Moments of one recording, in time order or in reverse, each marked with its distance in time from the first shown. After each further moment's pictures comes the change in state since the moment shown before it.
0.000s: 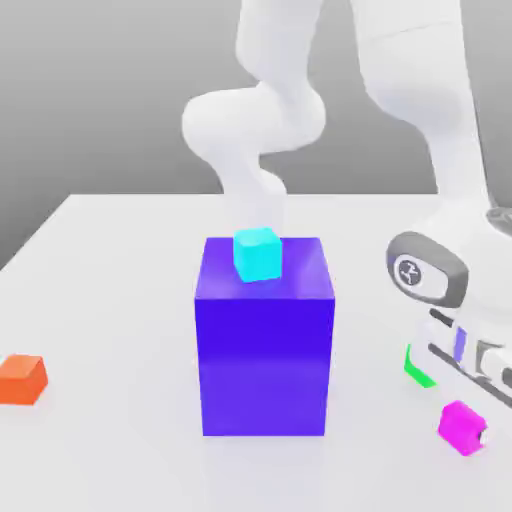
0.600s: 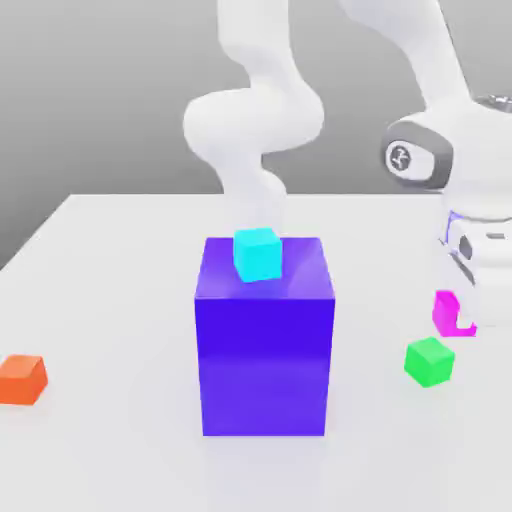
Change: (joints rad) arm 0.111 -0.506 0.122 -0.354 0.271 -0.139 0.655
